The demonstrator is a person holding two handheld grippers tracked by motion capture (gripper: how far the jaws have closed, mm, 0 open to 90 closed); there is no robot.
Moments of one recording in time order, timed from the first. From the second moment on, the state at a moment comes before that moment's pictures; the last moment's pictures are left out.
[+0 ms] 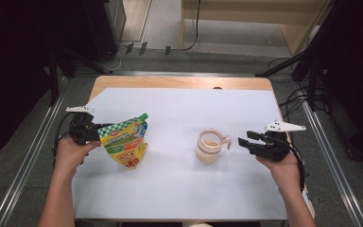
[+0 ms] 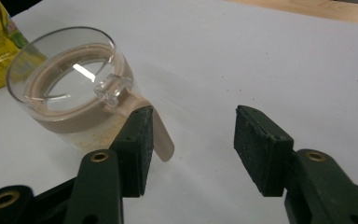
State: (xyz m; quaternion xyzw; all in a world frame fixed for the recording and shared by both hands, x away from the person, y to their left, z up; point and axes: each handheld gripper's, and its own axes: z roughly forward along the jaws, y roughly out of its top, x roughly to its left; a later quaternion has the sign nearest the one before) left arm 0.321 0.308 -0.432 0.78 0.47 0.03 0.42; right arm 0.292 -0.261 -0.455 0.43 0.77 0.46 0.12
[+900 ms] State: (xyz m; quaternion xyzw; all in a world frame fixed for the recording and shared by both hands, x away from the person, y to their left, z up) left arm 0.321 0.308 -0.434 0.78 0.47 0.03 0.42; right arm 0.300 -0.278 -0.488 0.45 0.75 0.46 0.15
